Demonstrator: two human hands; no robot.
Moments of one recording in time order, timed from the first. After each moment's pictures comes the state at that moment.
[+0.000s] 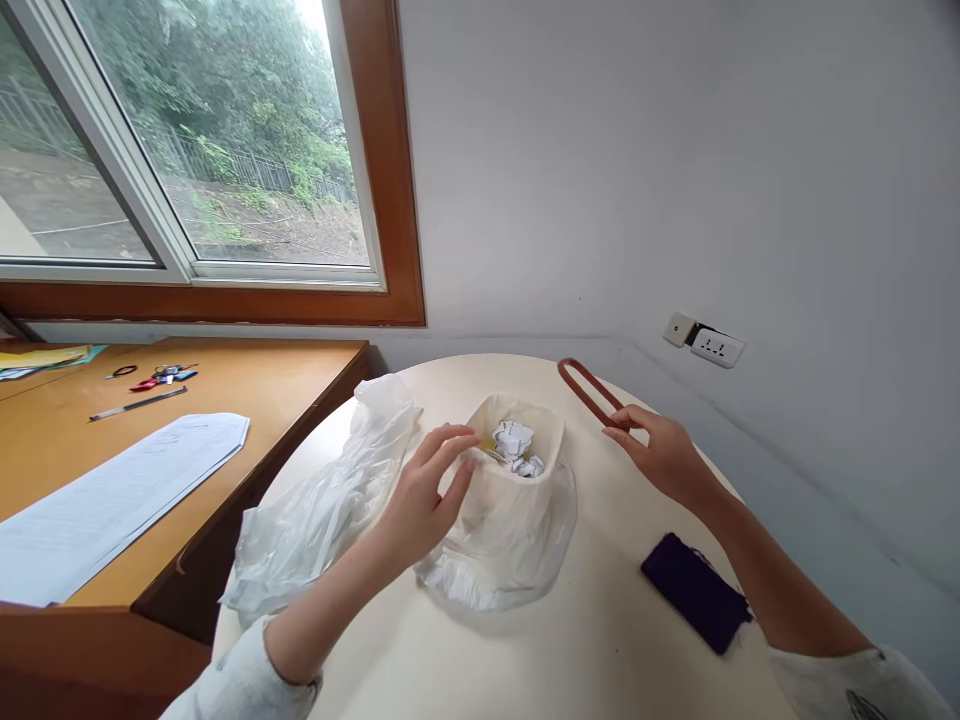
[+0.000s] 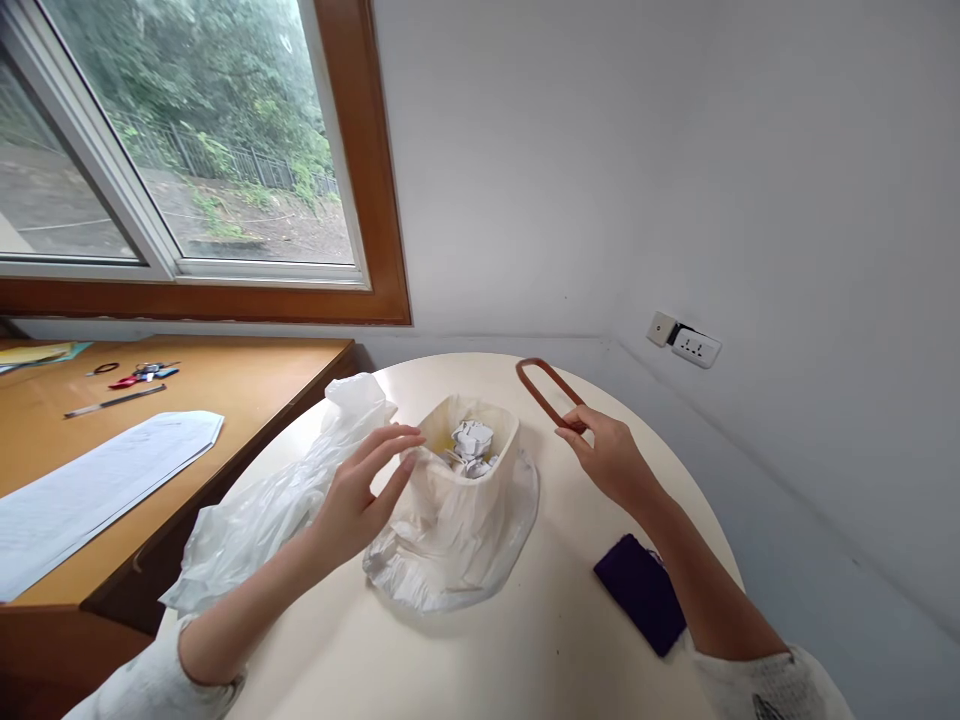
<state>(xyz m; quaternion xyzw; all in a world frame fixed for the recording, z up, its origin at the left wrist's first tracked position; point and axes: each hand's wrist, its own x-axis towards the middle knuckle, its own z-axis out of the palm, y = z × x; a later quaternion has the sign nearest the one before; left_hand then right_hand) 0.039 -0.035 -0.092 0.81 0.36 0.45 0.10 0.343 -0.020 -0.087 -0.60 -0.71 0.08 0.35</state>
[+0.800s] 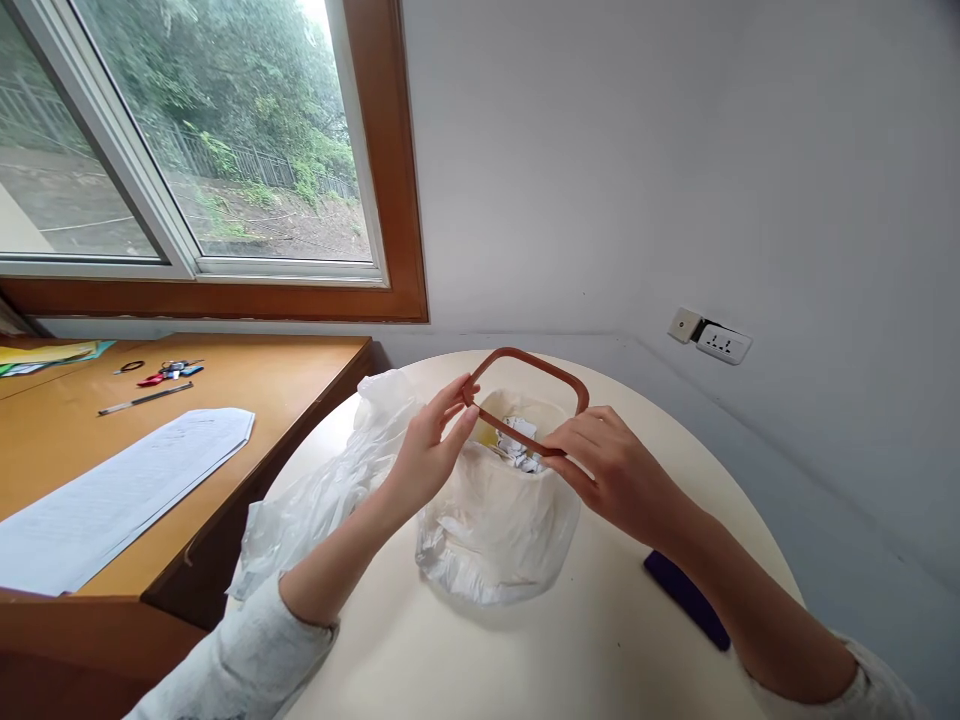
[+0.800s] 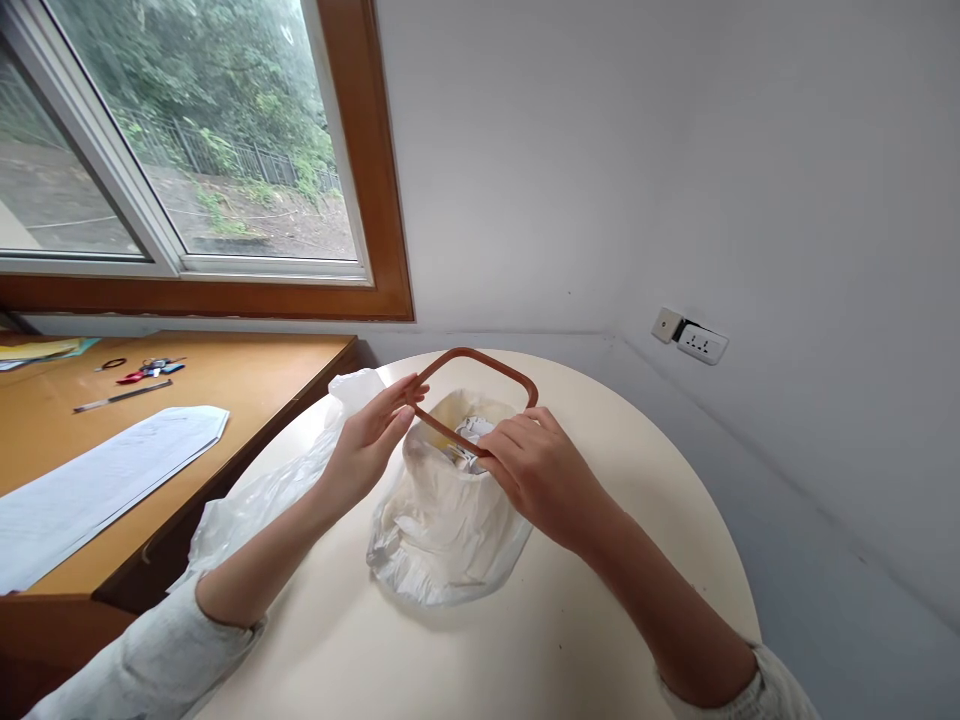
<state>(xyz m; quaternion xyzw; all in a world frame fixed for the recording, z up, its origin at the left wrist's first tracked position) 0.051 -0.011 -0.066 0.69 0.37 0.52 0.33 0.263 -0.055 -0.049 -0.37 -0.87 -0.09 0.31</state>
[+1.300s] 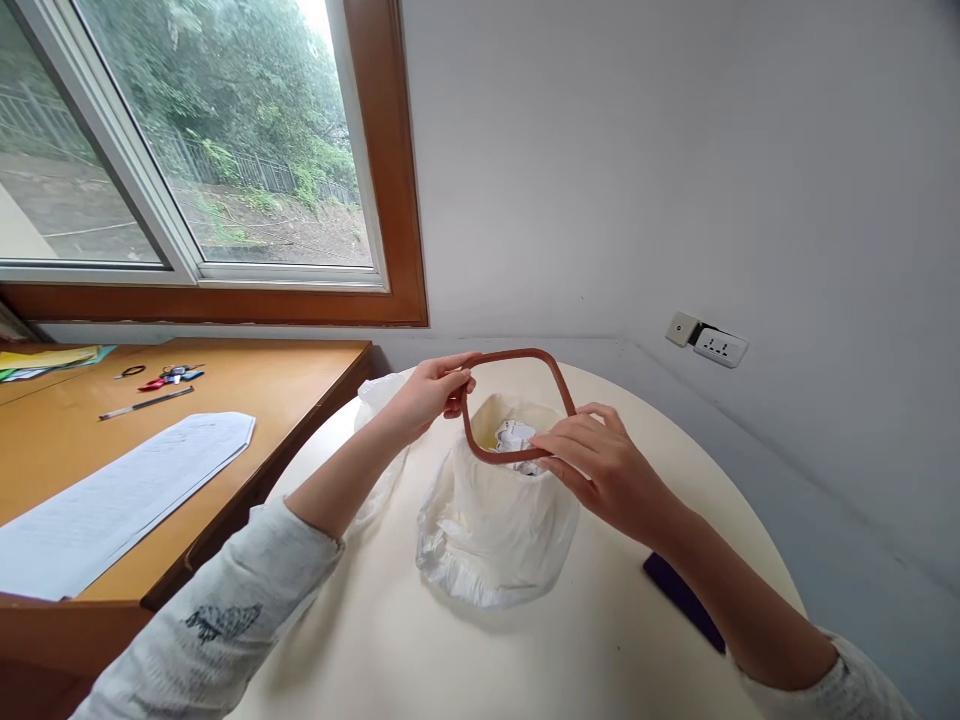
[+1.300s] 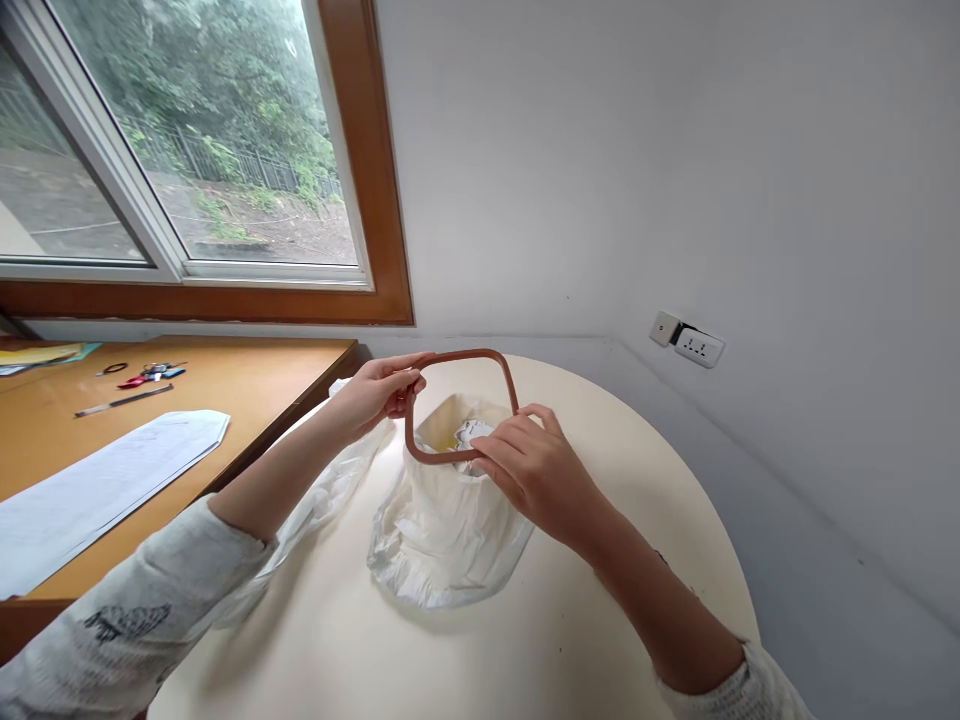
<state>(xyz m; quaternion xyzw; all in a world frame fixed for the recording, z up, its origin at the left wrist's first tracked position) 0.043 0.041 -0.030 0.62 0.36 0.43 0.55 0.266 -0.051 -0.056 -0.35 -0.87 -0.12 0.33</state>
